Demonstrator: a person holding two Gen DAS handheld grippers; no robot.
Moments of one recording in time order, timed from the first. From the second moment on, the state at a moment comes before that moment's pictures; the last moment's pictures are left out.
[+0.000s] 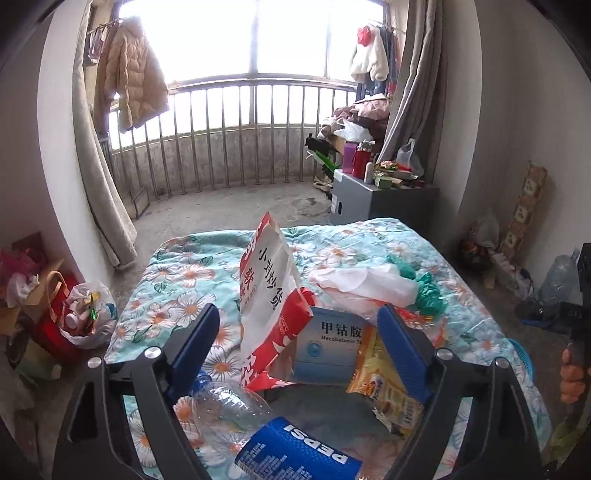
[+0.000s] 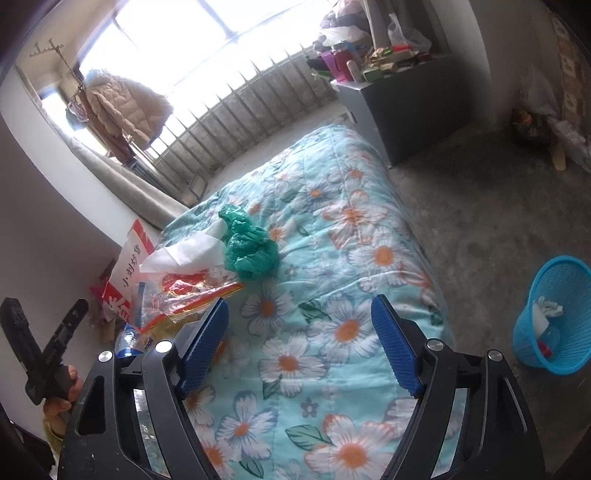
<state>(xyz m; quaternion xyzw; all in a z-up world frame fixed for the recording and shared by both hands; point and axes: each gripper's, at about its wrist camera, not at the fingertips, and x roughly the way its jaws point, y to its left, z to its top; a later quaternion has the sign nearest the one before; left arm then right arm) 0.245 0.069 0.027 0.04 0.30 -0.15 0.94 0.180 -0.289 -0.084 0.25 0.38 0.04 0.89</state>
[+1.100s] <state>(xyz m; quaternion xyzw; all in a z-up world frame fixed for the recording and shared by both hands) 0.324 -0.050 -0.023 0.12 0.42 -0.18 0.88 0.304 -0.264 -0.125 0.31 0.46 0.17 0.82</state>
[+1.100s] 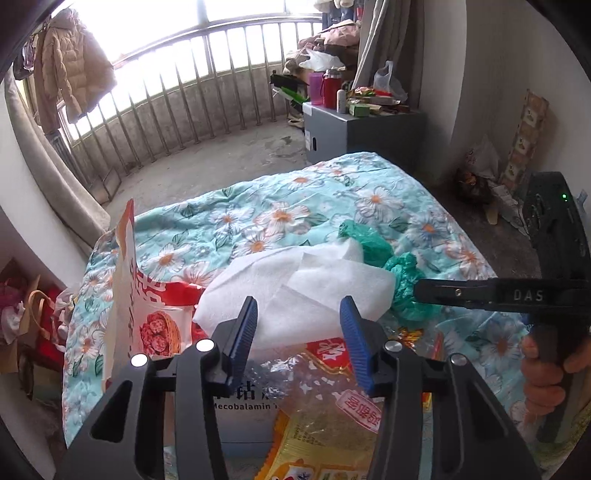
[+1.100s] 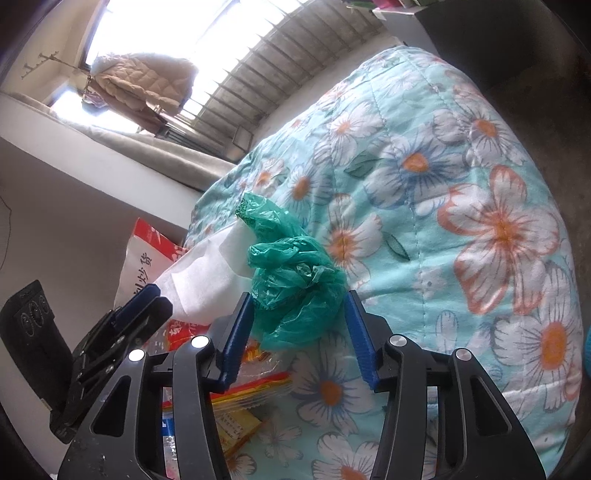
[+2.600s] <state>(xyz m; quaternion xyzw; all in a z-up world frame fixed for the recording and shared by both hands) 0.227 -0.007 0.092 -0.09 0.24 -0.31 0.92 0.161 -0.326 -0.051 0.39 0.32 0.15 0.85</state>
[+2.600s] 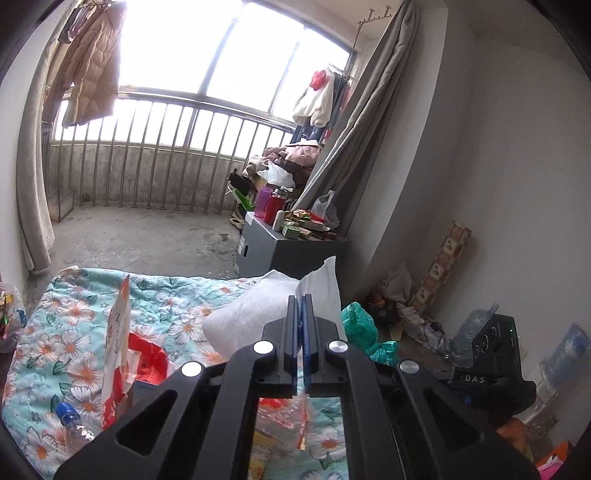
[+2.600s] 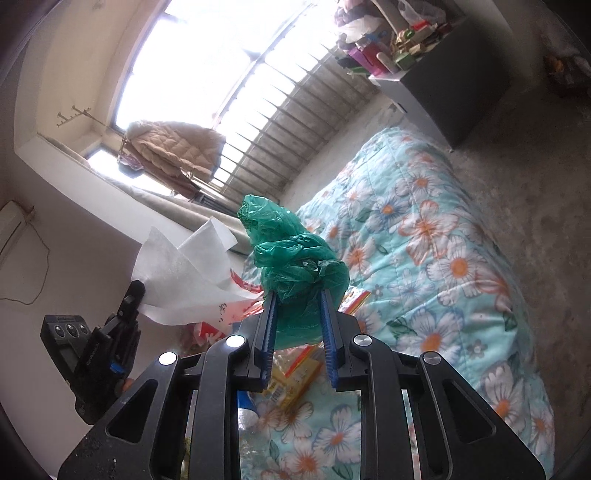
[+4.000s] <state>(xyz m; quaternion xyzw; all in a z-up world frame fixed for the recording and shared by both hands) 0.154 -0.533 -0.136 0.13 0.50 -0.50 0.70 -0.028 -0.620 -0.277 0.57 0.25 -0.30 0.72</state>
